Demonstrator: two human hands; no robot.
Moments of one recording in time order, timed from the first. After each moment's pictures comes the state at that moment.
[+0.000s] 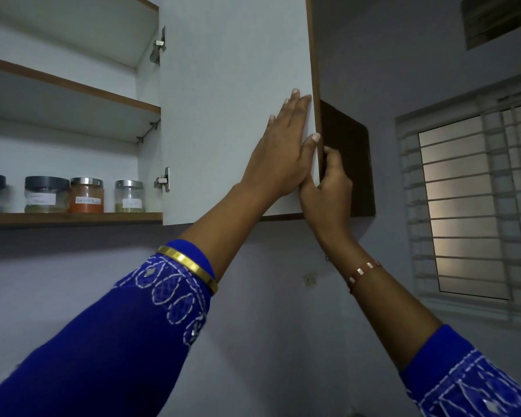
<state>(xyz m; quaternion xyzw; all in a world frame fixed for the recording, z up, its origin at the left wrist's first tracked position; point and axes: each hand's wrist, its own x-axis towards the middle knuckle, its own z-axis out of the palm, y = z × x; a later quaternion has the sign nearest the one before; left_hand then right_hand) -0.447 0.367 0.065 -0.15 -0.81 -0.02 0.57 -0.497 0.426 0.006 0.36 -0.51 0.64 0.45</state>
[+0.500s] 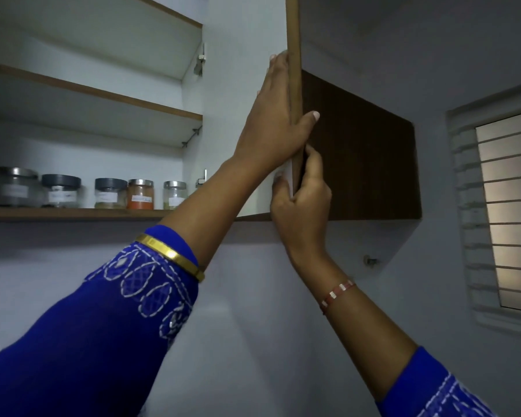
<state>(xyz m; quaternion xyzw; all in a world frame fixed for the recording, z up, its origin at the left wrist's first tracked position) -0.382 0.367 0.087 -0.09 -0.78 -0.07 0.62 -0.421 0.395 -0.010 0.43 -0.44 0.68 0.41</state>
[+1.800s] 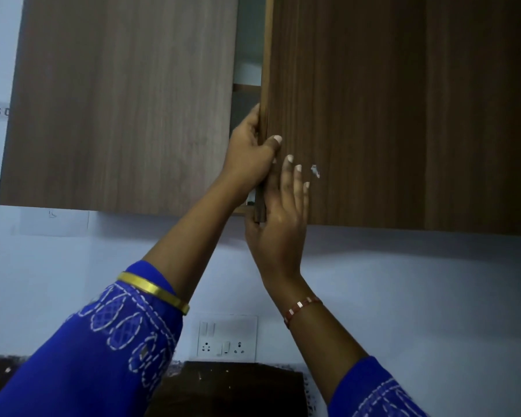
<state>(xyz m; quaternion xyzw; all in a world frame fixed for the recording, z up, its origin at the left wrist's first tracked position) -0.156 0.103 0.069 0.04 -0.73 -0.22 0.64 -0.220 0.091 -0.023 0.51 -0.40 0.61 0.45</state>
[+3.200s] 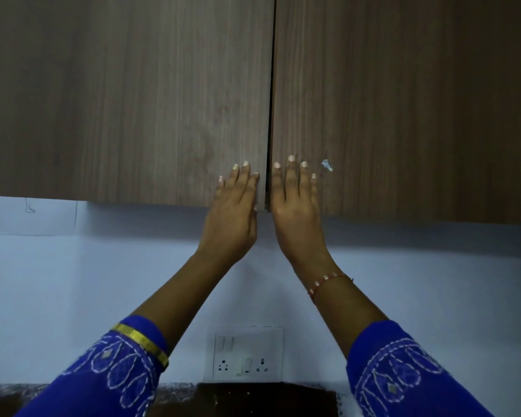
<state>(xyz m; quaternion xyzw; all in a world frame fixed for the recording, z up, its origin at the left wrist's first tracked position) -0.129 -0.114 -0.024 0.23 -0.76 0.23 0.56 -0.240 -0.066 -0.017 0.47 -0.59 0.28 0.59</state>
